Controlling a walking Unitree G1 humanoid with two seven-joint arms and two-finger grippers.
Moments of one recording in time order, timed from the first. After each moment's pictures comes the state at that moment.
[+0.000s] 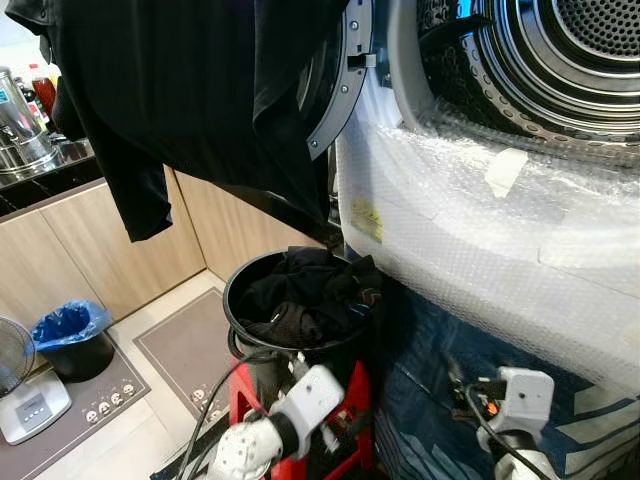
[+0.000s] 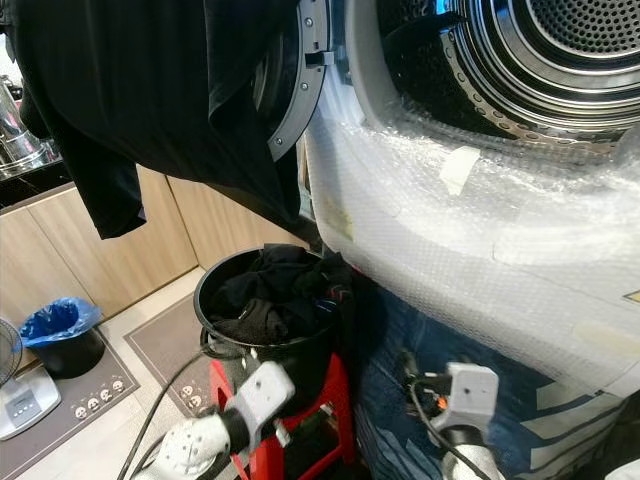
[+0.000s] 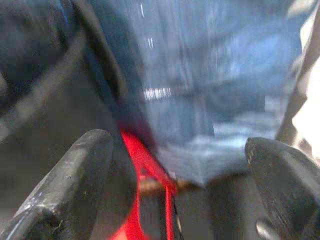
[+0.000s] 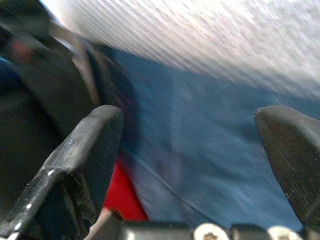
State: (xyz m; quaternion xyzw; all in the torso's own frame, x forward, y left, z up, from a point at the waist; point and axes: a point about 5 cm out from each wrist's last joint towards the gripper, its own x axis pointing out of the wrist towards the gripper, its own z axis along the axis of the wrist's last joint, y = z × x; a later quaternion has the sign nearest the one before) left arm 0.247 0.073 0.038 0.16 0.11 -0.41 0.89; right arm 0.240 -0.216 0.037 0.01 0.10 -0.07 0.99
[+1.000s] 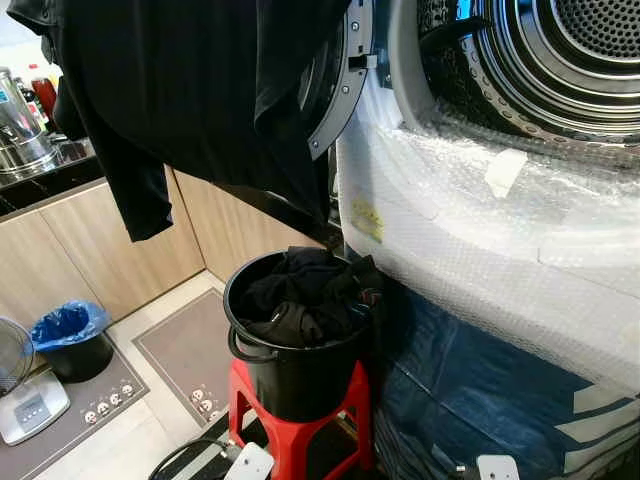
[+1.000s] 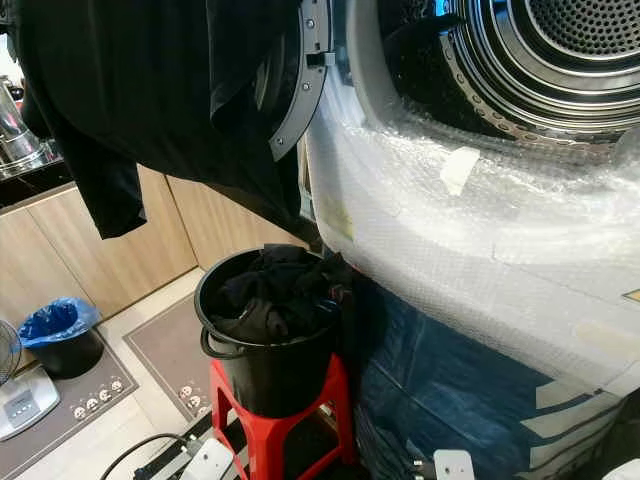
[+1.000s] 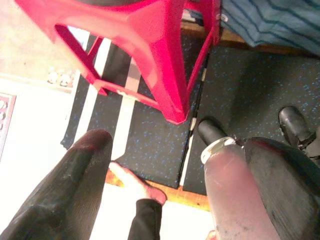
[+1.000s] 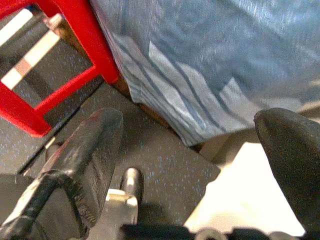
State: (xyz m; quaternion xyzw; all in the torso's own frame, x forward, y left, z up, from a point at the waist) left arm 0.205 0.140 -0.071 0.15 0.39 -0.18 0.89; right arm 0.180 -0.225 -0.074 -0.07 0.42 -0.07 0.90
